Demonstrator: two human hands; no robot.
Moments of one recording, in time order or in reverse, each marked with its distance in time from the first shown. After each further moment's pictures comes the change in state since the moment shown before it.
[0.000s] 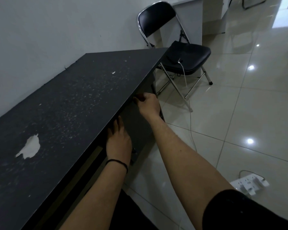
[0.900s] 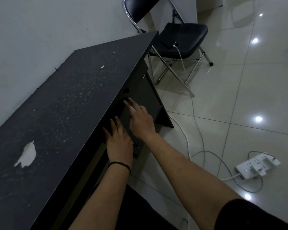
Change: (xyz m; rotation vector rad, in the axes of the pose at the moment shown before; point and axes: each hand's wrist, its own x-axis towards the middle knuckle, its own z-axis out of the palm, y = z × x) left_hand -0.001 0.016 0.023 0.052 -0.016 0.001; right_hand -0.062 0.048 0.034 -0.418 -0.064 -0.375
